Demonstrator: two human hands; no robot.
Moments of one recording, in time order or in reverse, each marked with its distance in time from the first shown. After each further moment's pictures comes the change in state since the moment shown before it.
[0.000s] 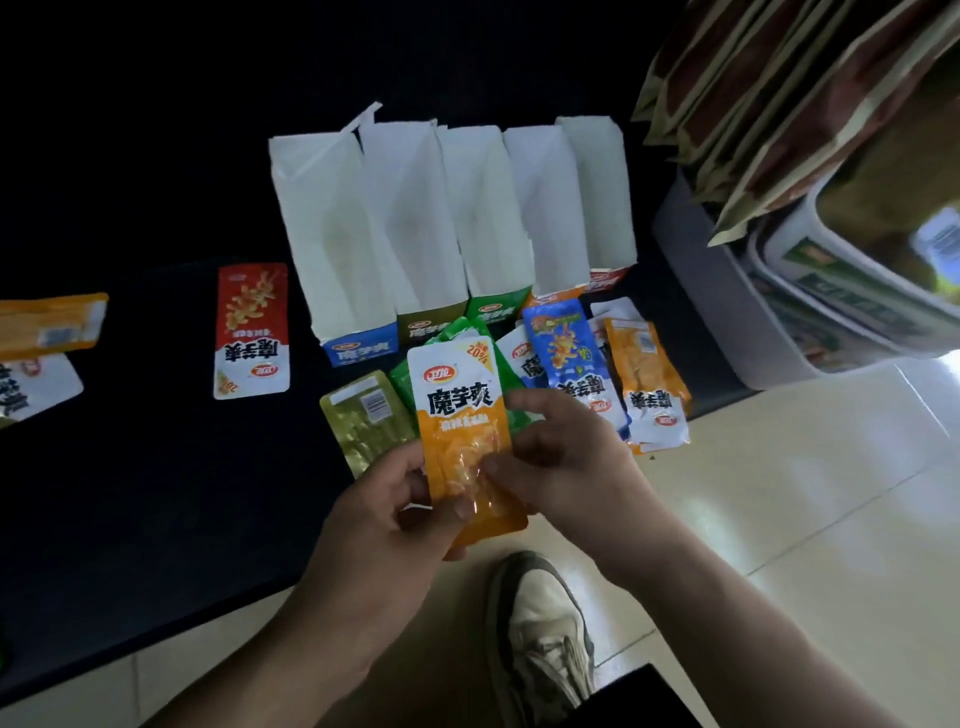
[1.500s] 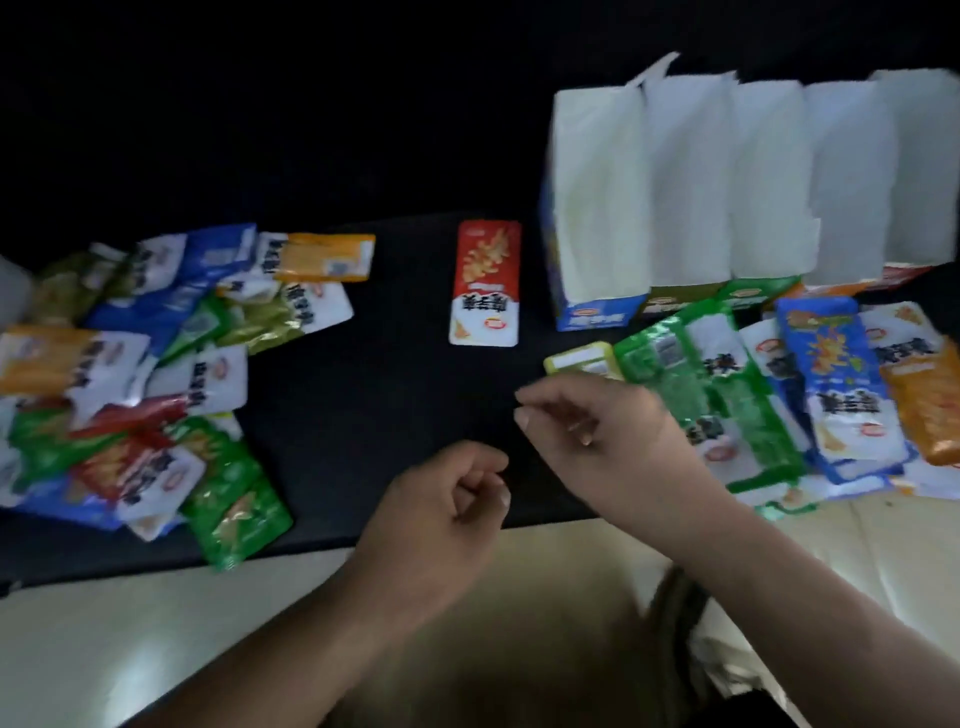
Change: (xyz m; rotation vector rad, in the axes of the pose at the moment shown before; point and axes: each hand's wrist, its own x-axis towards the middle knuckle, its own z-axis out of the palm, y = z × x) left_hand -0.023 -0.046 -0.134 0.373 0.176 0.045; right_hand 0.036 -0.010 0.139 -0.380 -0.152 -0.492
